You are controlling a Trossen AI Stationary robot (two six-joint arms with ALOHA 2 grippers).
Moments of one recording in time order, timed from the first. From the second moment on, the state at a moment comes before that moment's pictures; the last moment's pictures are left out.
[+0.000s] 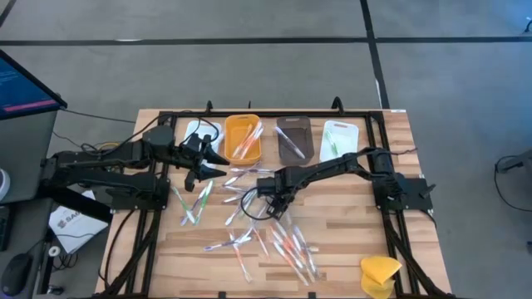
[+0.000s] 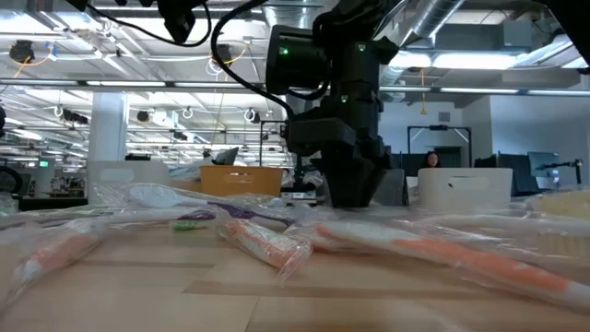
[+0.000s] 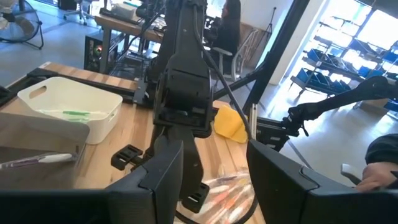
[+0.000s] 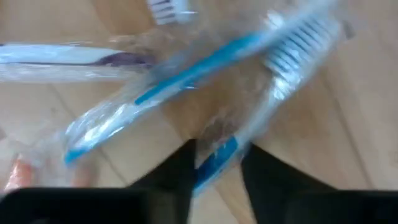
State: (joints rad) left arm 0.16 0.80 0.69 -0.02 0.34 -0.24; right arm 0.09 2.17 1.52 -0.86 -0.05 0.61
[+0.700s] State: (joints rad) left arm 0.16 0.80 0.69 0.00 0.34 -0.24; right arm 0.11 2.12 1.51 -0.98 0.03 0.63
